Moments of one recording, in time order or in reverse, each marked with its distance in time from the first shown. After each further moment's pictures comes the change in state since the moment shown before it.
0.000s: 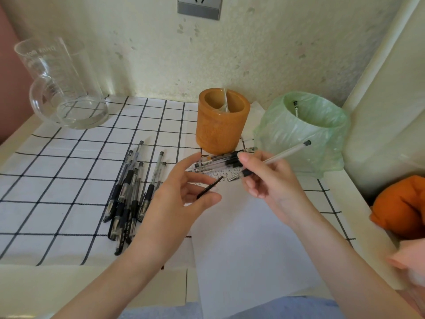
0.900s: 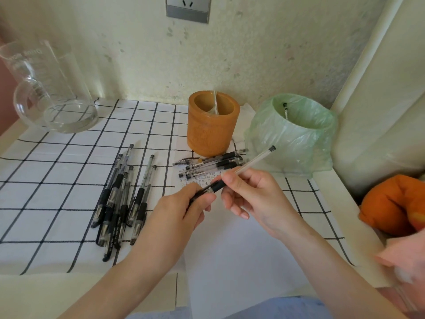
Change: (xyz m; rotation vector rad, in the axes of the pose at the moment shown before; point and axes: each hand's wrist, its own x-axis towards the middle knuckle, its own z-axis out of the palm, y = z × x) left_hand -0.005 -0.004 0.011 0.206 -0.091 0.072; right_hand -0.017 0.007 0.003 -0.062 -0.179 -0.012
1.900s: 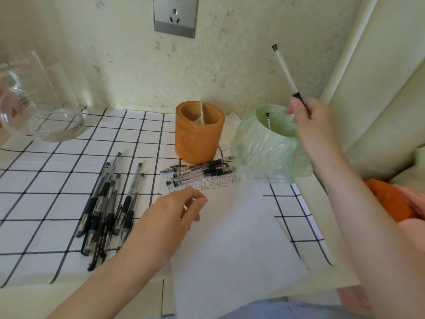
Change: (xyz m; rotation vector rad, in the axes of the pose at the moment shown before) left_hand 0.011 0.001 0.003 0.284 -0.080 0.026; right_hand 0.046 -0.082 -0.104 -0.827 0.767 -0.264
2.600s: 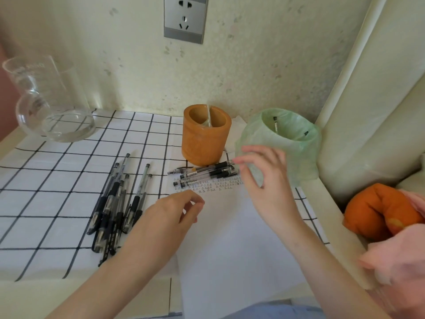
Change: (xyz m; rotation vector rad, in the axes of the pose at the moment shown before) left_hand -0.007 -0.004 -0.010 0.128 0.016 -0.014; right_hand -0.103 -0.005 0.051 -0.007 -0.140 -0.337
